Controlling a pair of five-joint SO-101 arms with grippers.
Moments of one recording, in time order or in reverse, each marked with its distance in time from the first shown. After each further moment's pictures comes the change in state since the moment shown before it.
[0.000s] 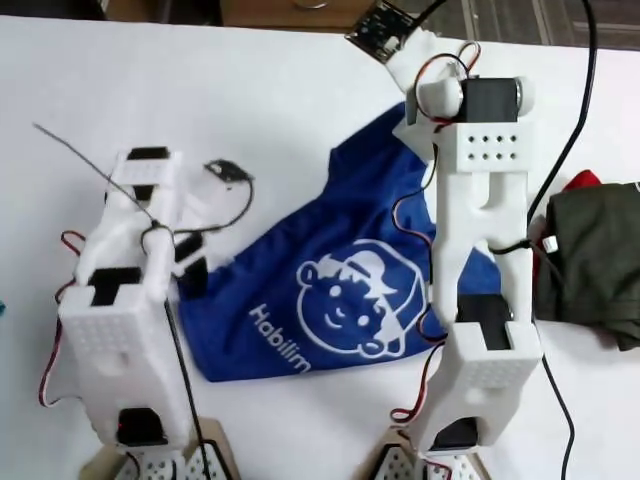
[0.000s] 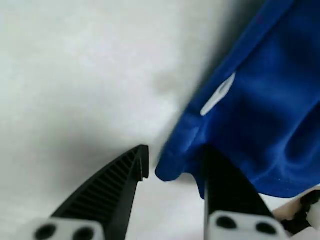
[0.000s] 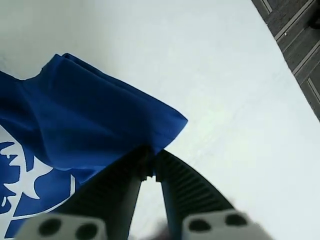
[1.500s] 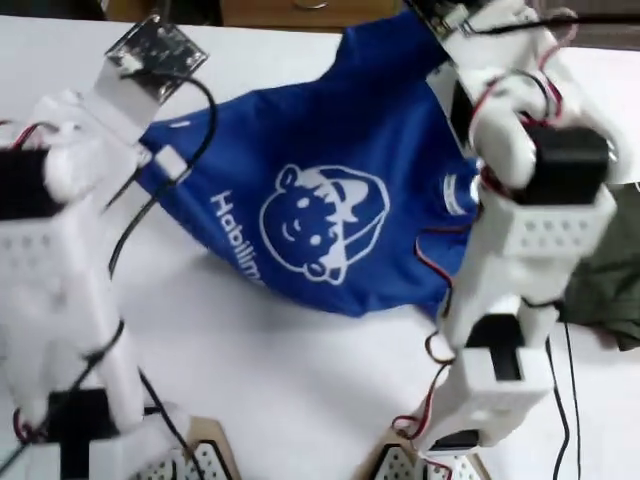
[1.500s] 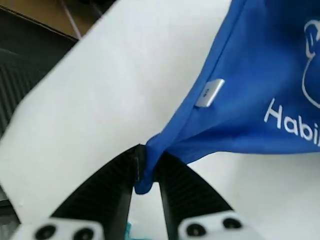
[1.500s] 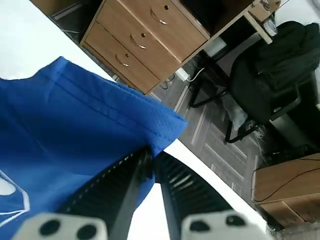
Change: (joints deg) left arm -2.1 -45.2 -30.6 14.9 2.5; right arm 1.3 -8.9 -29.5 4.9 -5.4
